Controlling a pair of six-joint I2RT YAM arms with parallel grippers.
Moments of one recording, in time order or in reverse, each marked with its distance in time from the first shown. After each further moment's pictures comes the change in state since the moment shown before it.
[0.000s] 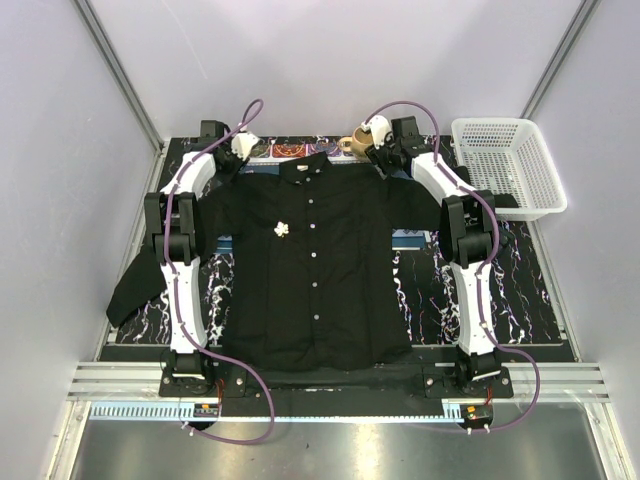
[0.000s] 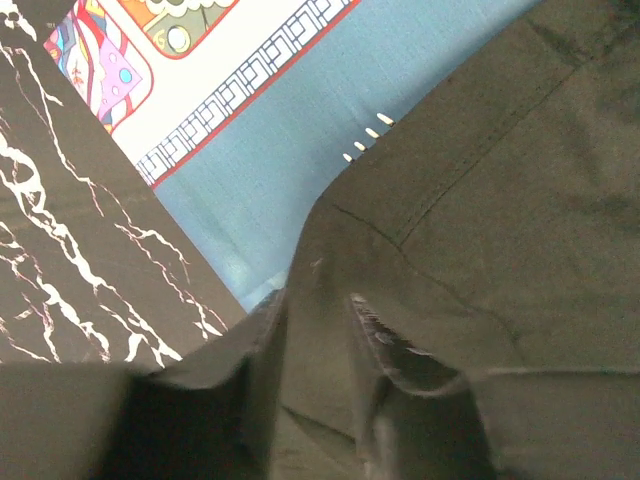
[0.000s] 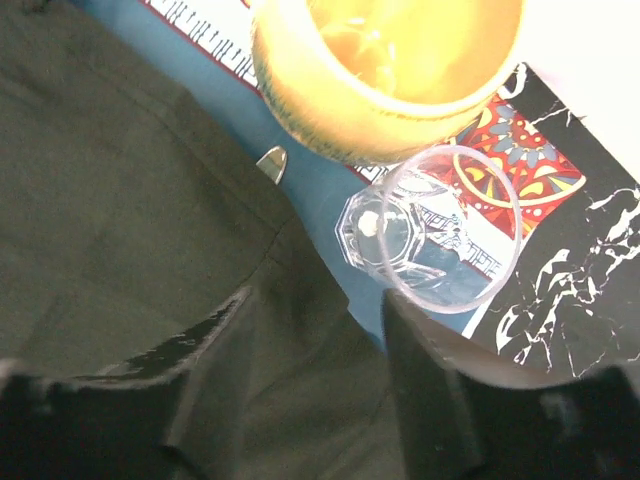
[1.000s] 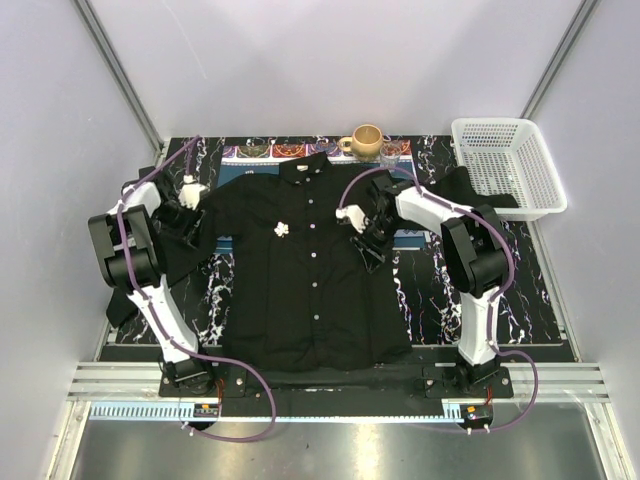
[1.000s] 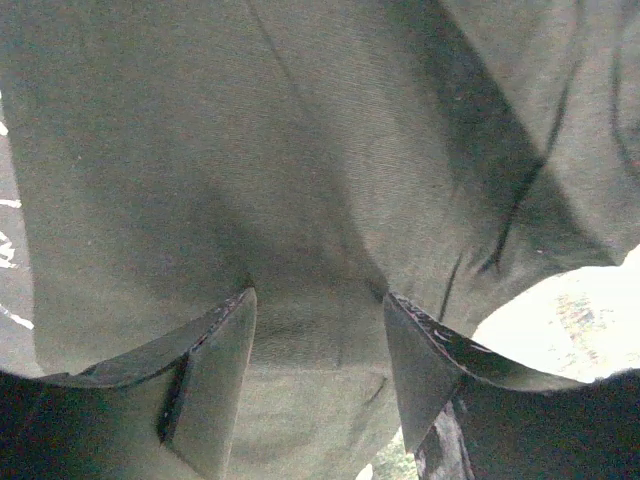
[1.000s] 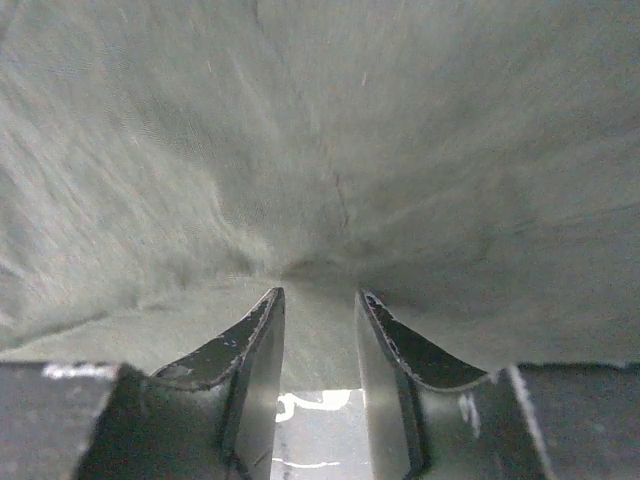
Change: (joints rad) left arm 0.308 -0.322 -0.542 -0.252 0.151 0.047; right arm 0.200 -0.343 -0.545 -0.551 -0.334 -0.138
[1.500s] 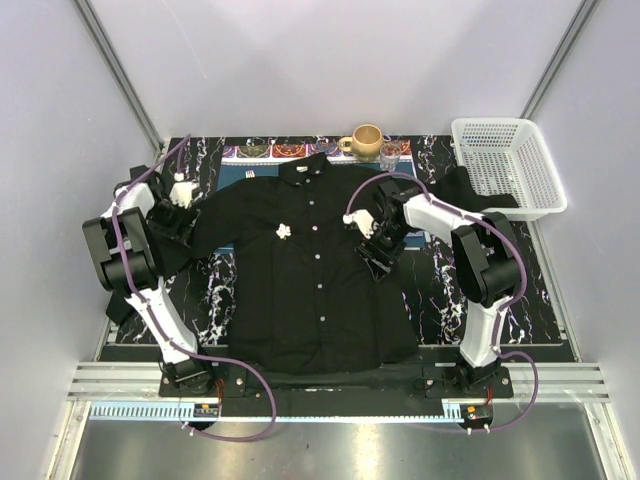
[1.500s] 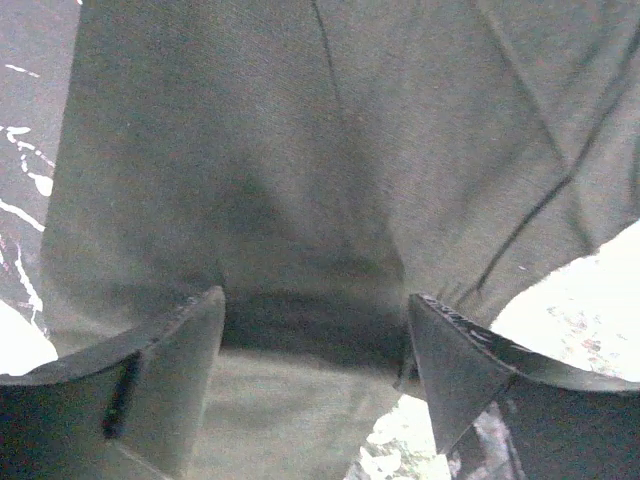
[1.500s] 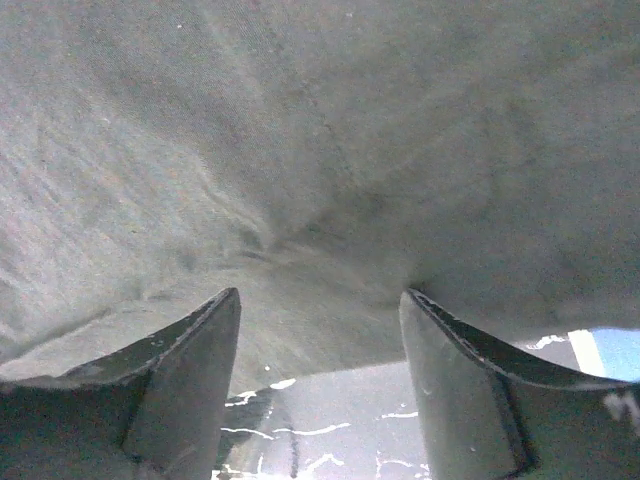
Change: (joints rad) left arm 0.041 -0.016 -0.010 0.048 -0.057 0.011; right arm -0.007 -0.097 -0.159 0.052 0.097 0.039
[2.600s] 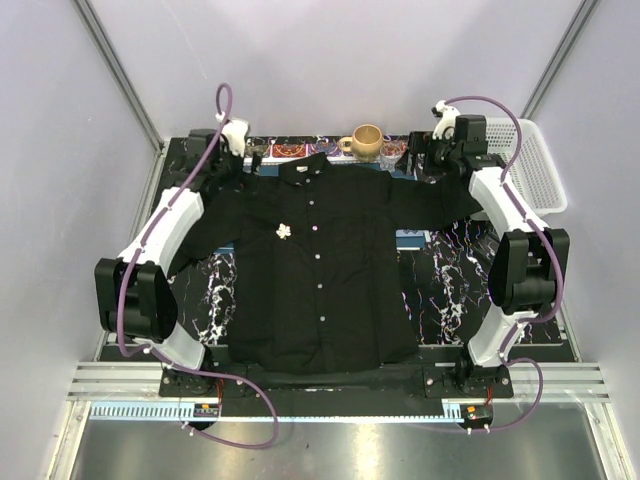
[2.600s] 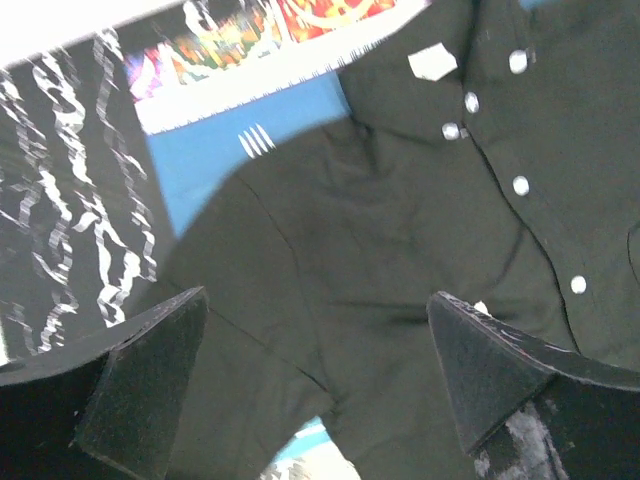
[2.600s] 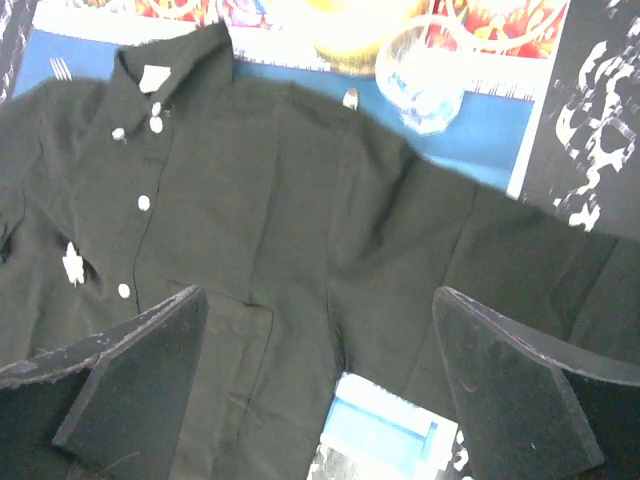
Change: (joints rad) left arm -0.460 -0.423 -0.061 0.447 -0.121 -0.552; right arm -0.365 -0.145 0.222 0.549 -0.031 0.680
